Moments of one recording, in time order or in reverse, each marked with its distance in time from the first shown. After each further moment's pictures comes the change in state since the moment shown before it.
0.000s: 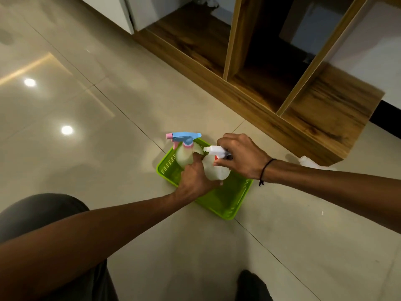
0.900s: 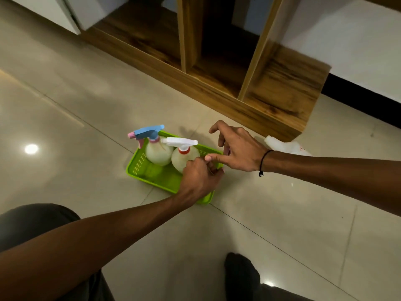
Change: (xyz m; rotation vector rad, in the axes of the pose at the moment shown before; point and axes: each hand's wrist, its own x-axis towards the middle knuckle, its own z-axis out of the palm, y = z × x) left_hand -0.030 0.061 0.037 0.026 -0.098 0.257; right_hand -0.064 0.035 -0.021 0.064 0.028 0.239
